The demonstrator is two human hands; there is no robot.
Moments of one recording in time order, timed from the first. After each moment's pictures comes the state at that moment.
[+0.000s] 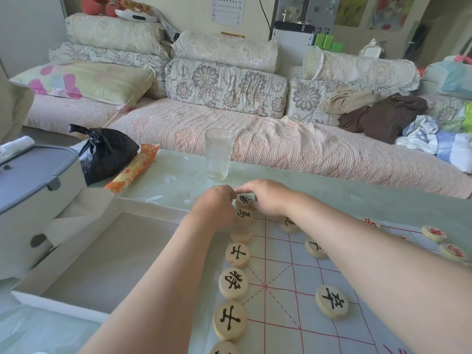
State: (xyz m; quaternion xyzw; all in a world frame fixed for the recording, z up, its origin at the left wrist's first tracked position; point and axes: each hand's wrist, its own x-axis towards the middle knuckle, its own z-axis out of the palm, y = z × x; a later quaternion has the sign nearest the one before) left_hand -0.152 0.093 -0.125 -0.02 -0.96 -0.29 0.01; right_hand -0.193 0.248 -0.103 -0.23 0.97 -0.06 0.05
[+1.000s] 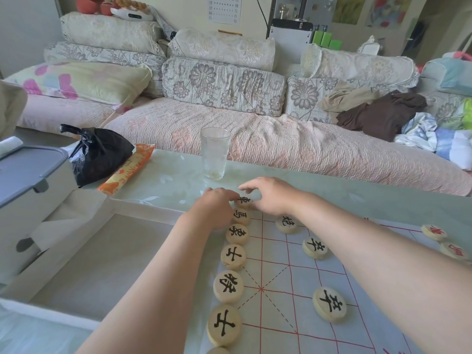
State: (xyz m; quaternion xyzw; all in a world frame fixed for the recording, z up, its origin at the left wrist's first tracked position) left_hand -0.155 0.096 -0.125 -0.06 -0.97 -0.25 -0.03; right_hand -0.205 0.269 -0.108 -0.22 0.97 -0.12 0.03
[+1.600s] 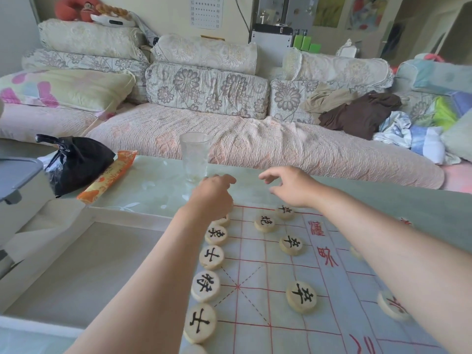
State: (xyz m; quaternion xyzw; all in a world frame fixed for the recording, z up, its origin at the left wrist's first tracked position) left_hand -0.156 0.134 -0.095 -0.07 -0.95 -0.29 0.05; right_hand -0.181 0.344 -0.071 -0.16 0.97 -0.21 -0.03
